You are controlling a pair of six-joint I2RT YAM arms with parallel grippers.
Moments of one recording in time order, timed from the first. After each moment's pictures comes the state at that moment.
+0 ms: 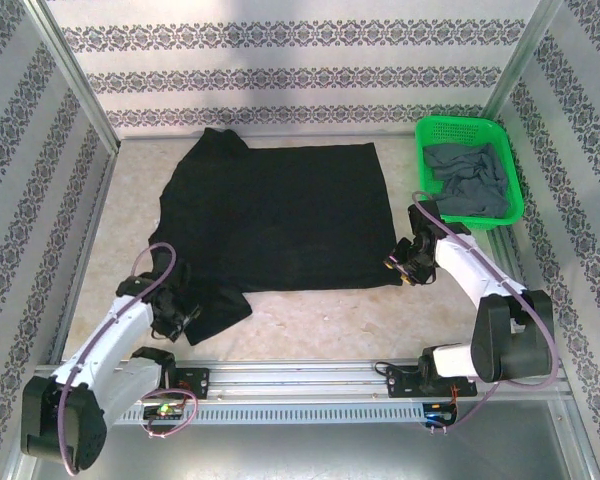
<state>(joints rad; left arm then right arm) -0.17 0.92 0.50 -1.03 0.06 -1.15 0.09 1.37 0.84 -0.82 -0.17 0.83</state>
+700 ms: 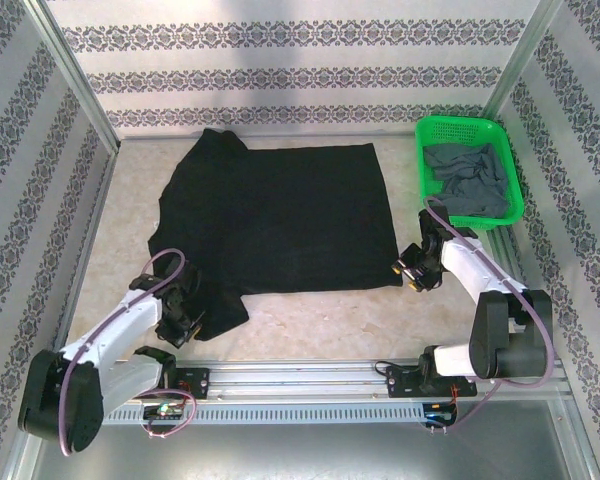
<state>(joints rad) -0.25 0.98 0.49 -1.03 0.08 -1.26 0.01 1.36 0.78 -0.81 -0.18 0.86</state>
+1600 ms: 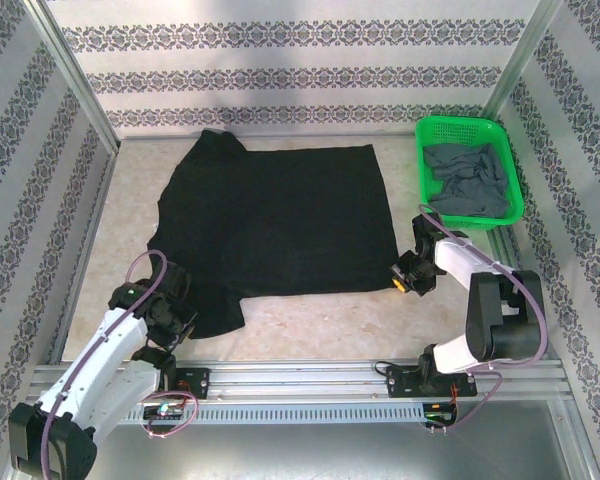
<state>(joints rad) -0.25 0.78 0.56 -1.21 0.08 -1.26 0.02 1.46 0.74 -0.75 -0.20 0.94</state>
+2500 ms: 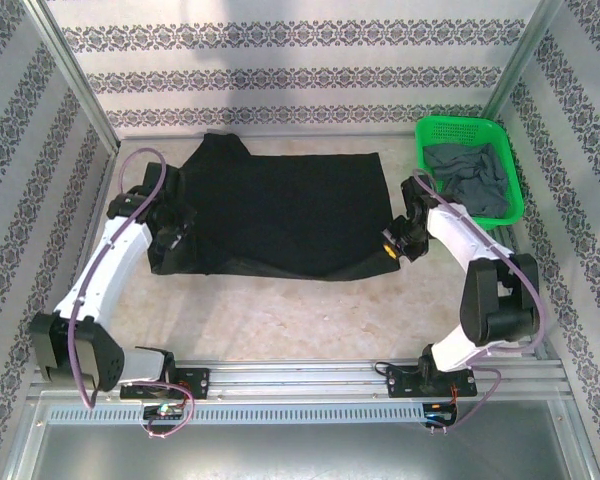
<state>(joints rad) -0.09 1.36 1.25 -0.97 -0.06 -1.08 0.10 1.60 1.13 -0.90 -0.19 1.04</state>
